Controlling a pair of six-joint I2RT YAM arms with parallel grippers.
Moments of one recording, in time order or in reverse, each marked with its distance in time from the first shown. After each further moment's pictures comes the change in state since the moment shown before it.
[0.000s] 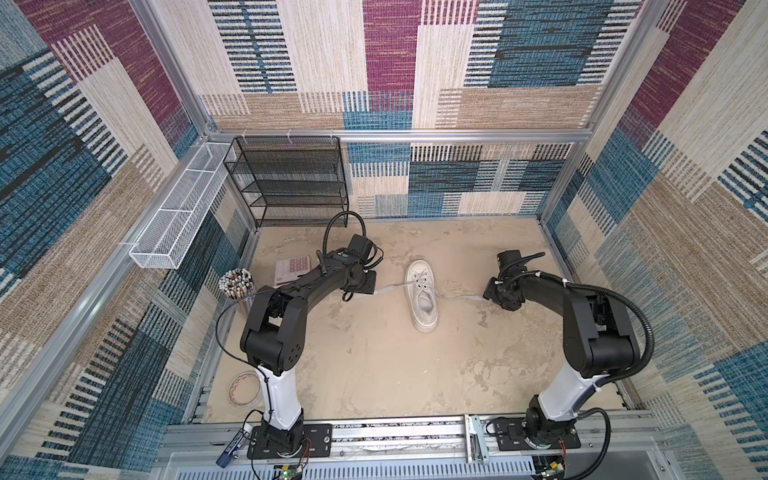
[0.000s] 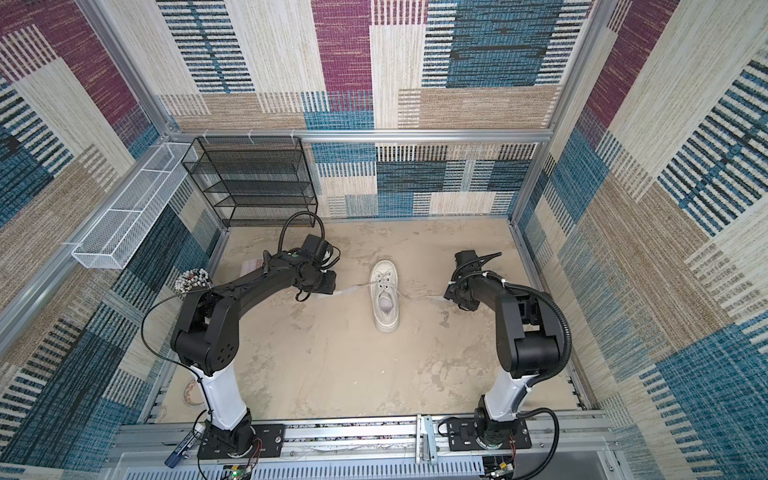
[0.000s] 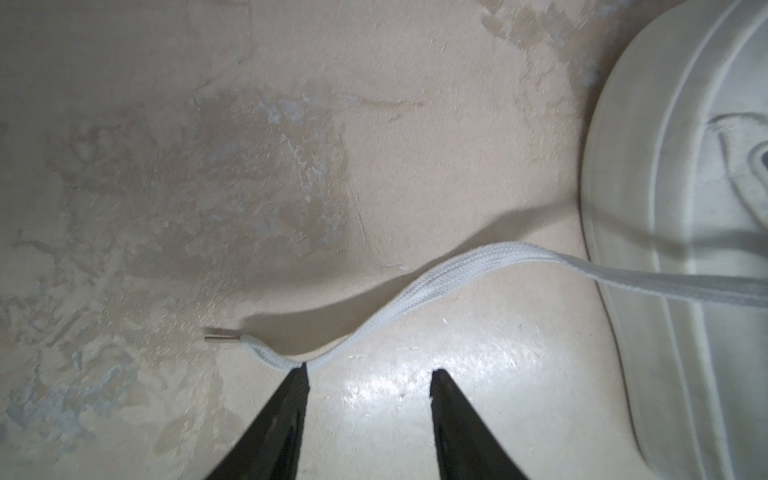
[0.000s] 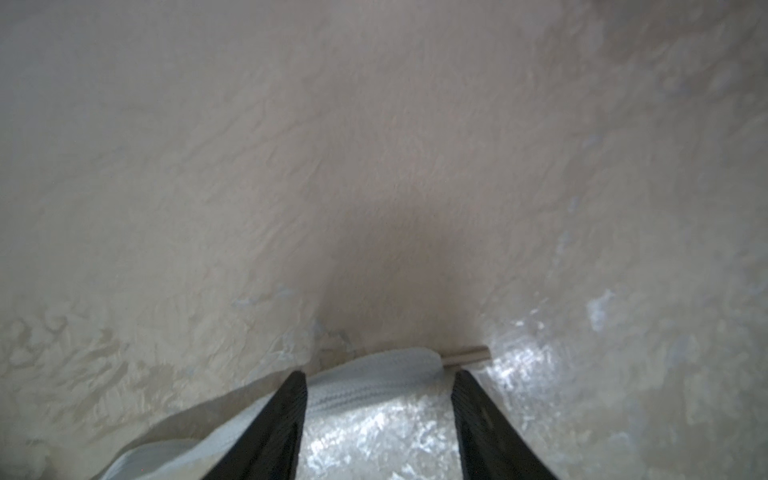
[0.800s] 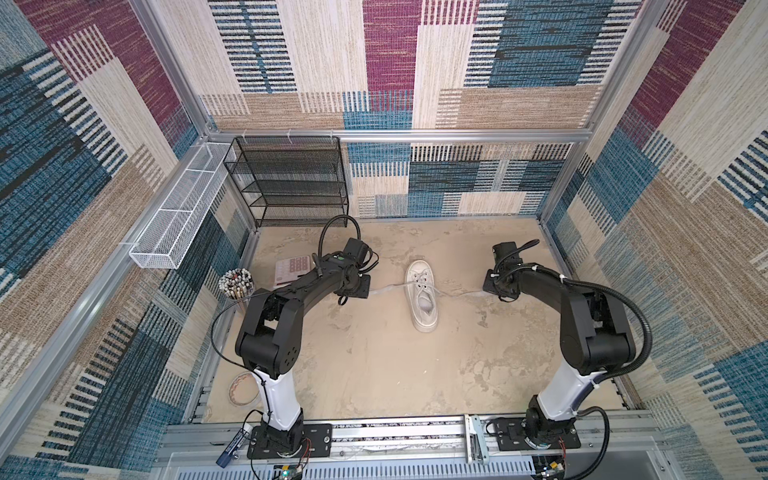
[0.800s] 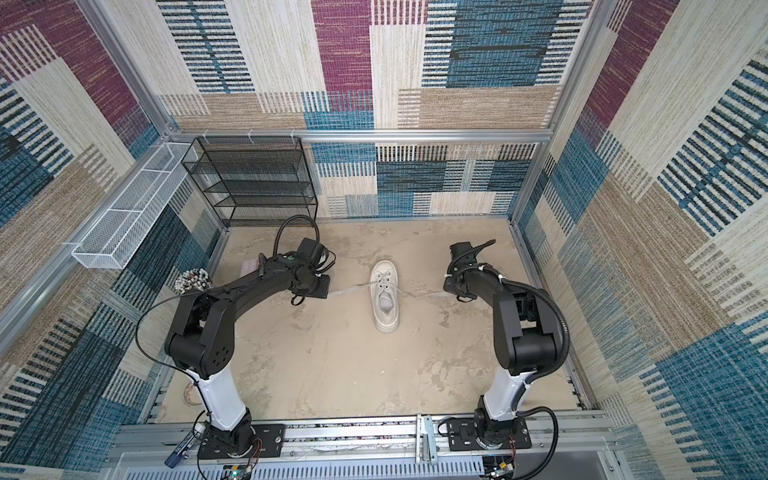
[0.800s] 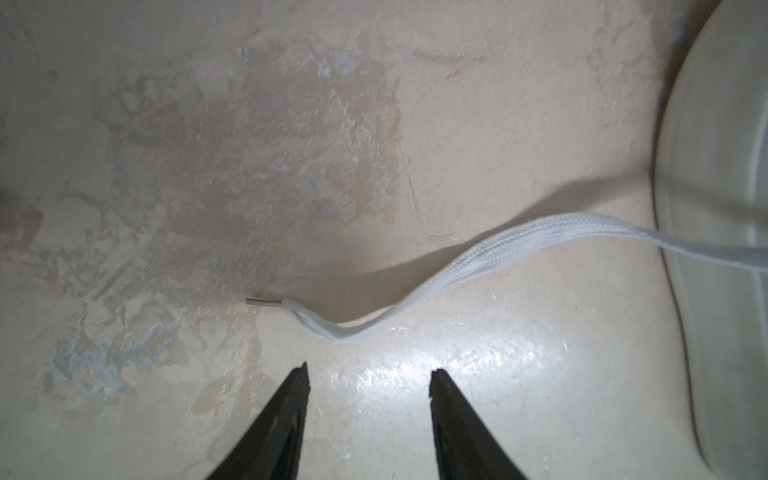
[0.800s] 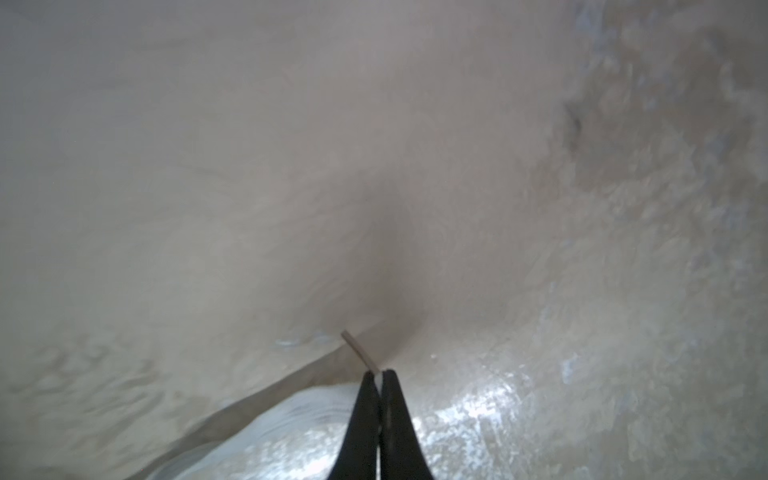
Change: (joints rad) left arm 0.021 -0.038 -0.059 -0.017 -0.044 0.002; right arm 0.050 -0.011 0.105 -0.013 0.087 -0.101
